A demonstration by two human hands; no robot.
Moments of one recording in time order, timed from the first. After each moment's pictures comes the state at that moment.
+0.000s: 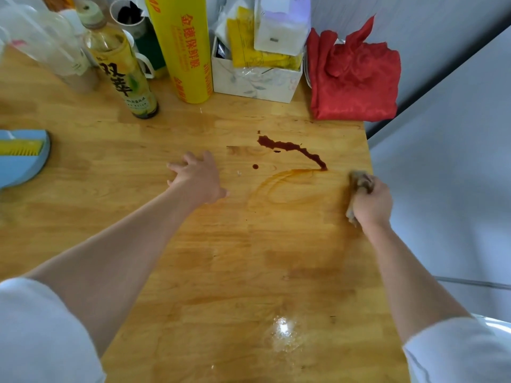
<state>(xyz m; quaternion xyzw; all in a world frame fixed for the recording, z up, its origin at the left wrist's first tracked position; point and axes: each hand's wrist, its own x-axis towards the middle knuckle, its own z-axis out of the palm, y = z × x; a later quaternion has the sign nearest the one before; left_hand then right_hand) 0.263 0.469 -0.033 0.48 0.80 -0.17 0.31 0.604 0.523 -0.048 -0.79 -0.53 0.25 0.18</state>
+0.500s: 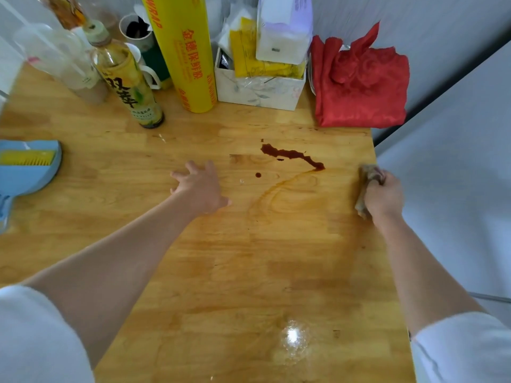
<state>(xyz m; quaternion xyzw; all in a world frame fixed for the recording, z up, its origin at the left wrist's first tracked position) 0.262 0.467 -0.030 0.48 0.80 -0.16 0.31 0.610 0.564 -0.045 -0.78 -0.53 0.27 0.19</state>
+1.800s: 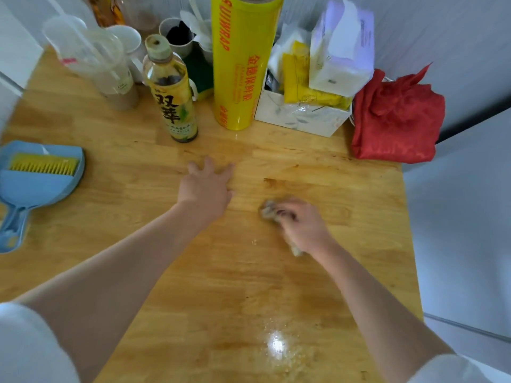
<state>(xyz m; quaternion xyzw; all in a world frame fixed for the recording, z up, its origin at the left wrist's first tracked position) 0.187 0.474 -0.030 0.58 0.78 -0.14 0.18 0.413 0.506 -0.045 -0.48 -0.80 0.35 0.04</state>
